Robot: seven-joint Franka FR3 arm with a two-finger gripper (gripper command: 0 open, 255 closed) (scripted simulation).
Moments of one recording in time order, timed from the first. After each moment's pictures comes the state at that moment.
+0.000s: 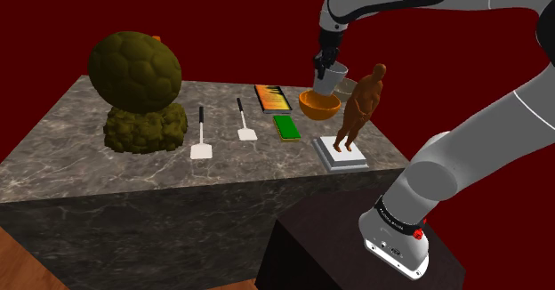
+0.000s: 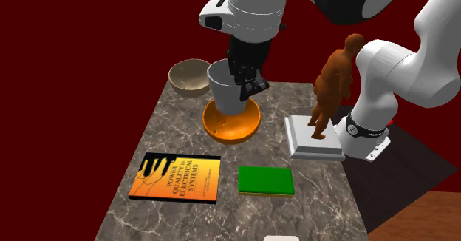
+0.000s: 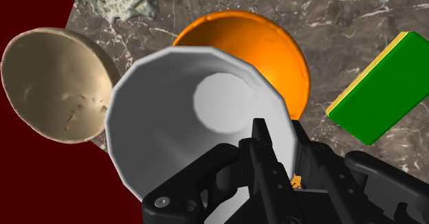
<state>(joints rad) -0.03 -0.31 -0.08 -2.21 -0.21 1.89 -0.09</state>
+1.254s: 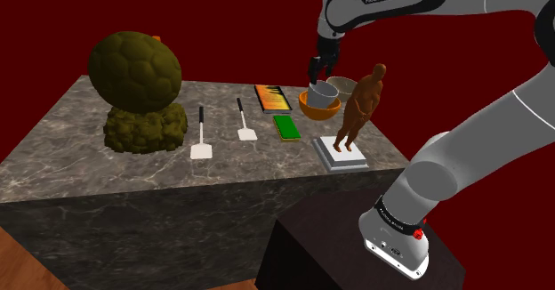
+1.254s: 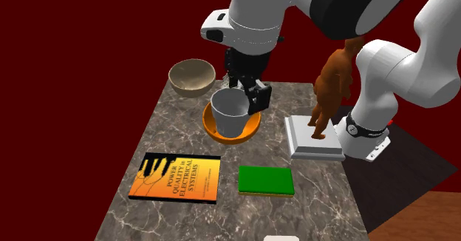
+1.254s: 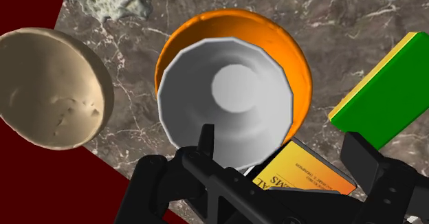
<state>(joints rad) -0.03 -0.30 -0.08 -2.25 -0.21 1.95 -0.08</state>
